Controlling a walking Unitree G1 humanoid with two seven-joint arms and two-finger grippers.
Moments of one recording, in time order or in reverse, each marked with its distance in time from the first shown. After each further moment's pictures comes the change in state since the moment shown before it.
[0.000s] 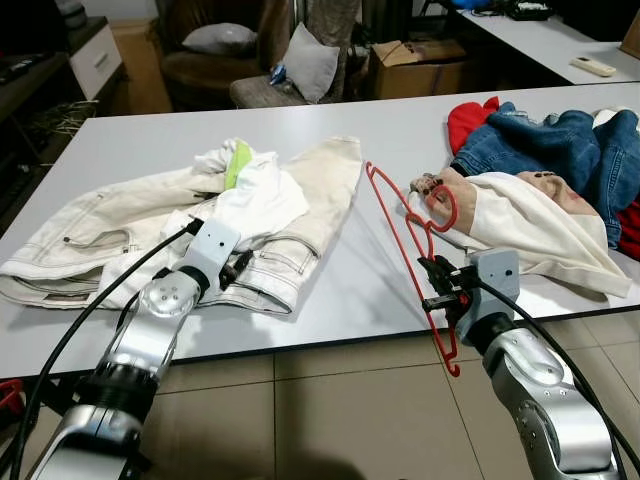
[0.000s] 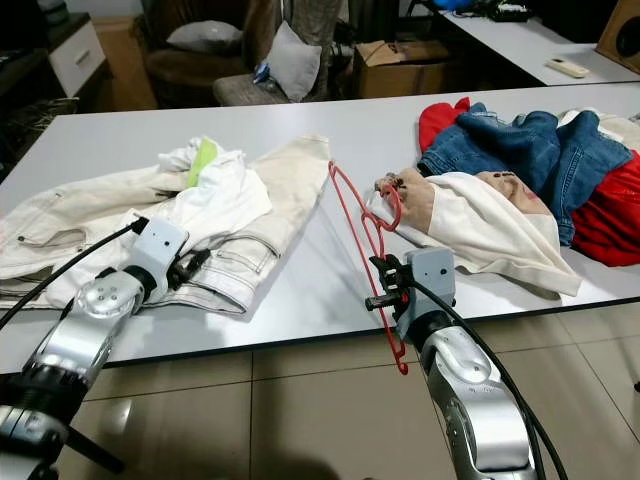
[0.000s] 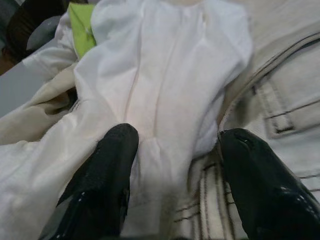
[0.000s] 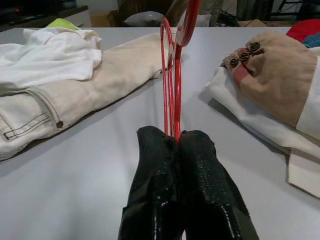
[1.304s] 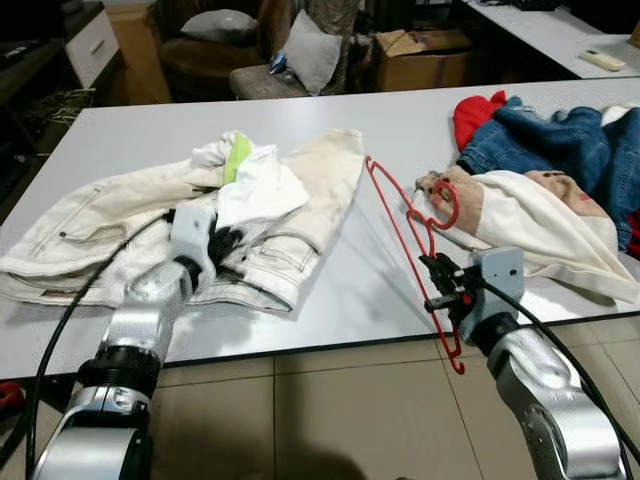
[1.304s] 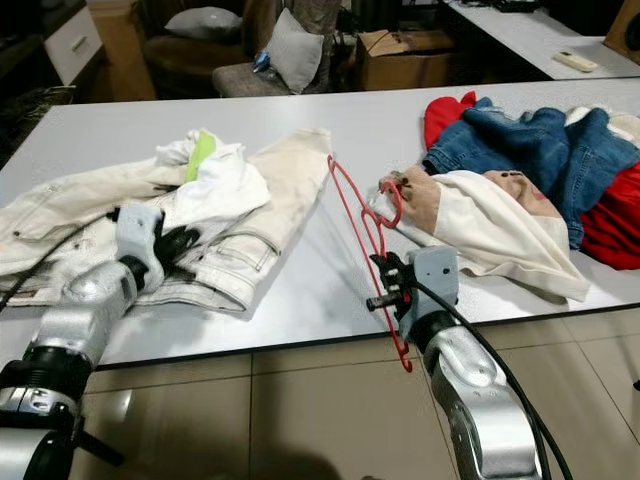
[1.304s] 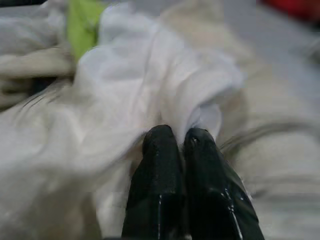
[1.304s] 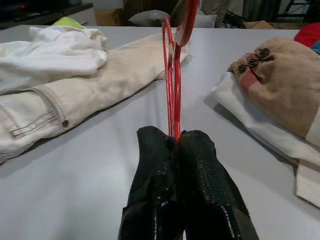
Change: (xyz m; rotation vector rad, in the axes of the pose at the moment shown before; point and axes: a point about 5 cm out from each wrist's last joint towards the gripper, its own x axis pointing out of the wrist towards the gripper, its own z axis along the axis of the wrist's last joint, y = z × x) left arm 0.003 0.012 0.015 -0.454 -0.145 -0.133; right arm -0.006 0.001 0.004 -0.010 -0.014 0.013
